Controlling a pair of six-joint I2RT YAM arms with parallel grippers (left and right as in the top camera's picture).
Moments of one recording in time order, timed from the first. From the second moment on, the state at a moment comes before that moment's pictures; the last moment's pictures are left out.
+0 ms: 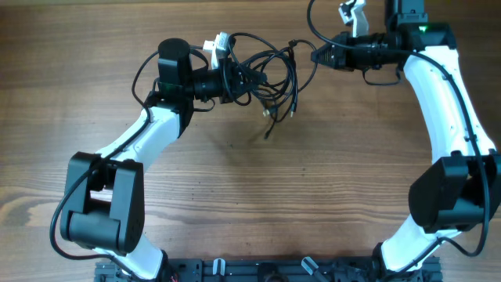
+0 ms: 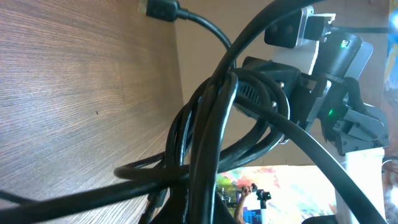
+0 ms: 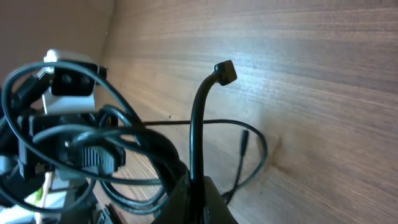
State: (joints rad) left arm -0.22 1.79 1.05 0.42 1.13 -1.10; right arm 0.05 1.88 1.73 -0.92 -0.83 0.08
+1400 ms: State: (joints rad) left arm -0.32 1.79 1.05 0.27 0.70 -0.97; right arm 0.29 1.88 1.68 -0.74 -0.55 0.40
